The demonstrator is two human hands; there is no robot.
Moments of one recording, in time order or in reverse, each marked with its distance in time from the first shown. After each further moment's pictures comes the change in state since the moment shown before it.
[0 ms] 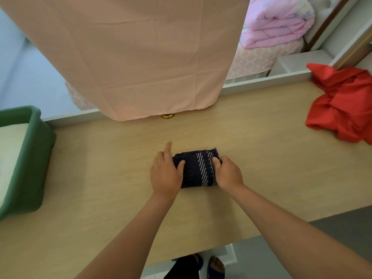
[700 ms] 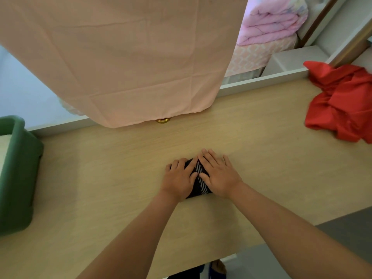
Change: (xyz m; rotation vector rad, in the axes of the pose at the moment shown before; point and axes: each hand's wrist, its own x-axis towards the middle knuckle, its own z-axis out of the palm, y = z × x) left_hand 0.027 -0.002 0.044 0.322 -0.347 0.451; right_hand 0.023 -0.001 0.002 -0.627 -0.253 -0.524
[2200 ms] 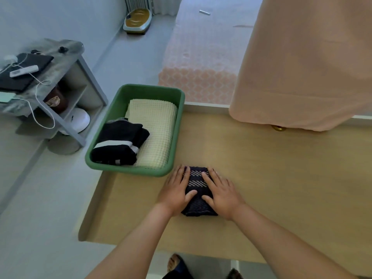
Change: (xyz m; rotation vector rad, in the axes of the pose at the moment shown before) left_hand -0.279 -0.318 -0.001 -0.262 -0.030 -0.301; right_hand 0.031 -0.387 0.053 -0.073 -0.067 -0.254
